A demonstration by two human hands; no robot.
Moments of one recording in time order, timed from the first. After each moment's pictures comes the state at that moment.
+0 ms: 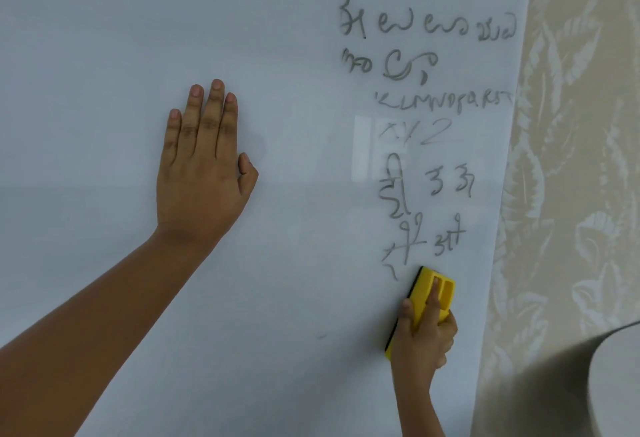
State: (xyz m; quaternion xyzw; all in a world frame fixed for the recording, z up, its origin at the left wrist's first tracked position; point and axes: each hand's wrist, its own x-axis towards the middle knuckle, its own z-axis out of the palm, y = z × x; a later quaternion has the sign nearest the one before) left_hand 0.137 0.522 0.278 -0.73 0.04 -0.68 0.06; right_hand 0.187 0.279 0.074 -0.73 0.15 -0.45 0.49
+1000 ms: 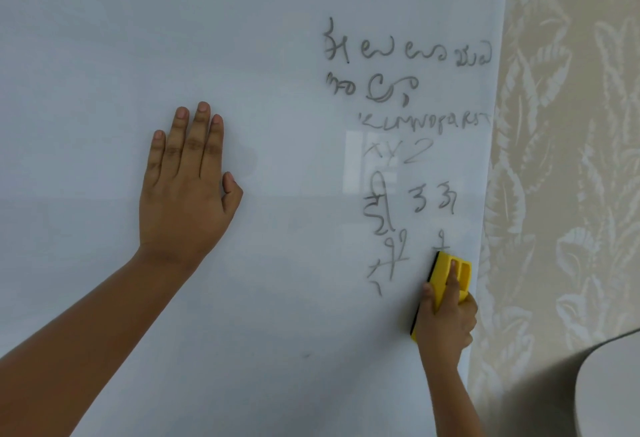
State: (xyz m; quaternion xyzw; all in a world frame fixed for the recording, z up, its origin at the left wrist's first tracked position) left_hand 0.138 0.522 0.277 -0.73 0.04 -0.68 0.05; right_hand 0.206 0.220 0.121 -0.75 0.16 -0.45 0.45
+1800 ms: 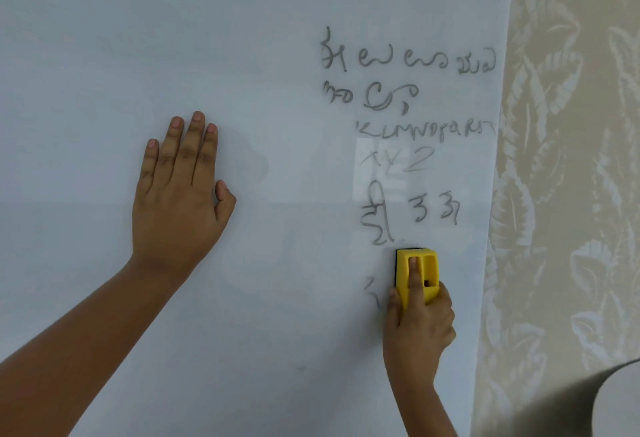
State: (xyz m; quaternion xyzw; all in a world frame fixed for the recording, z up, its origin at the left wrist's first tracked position) left_hand 0.139 0.521 0.276 -0.72 0.03 -0.69 0.06; right_hand 0.181 0.258 0.138 -0.79 0.07 -0.52 0.33
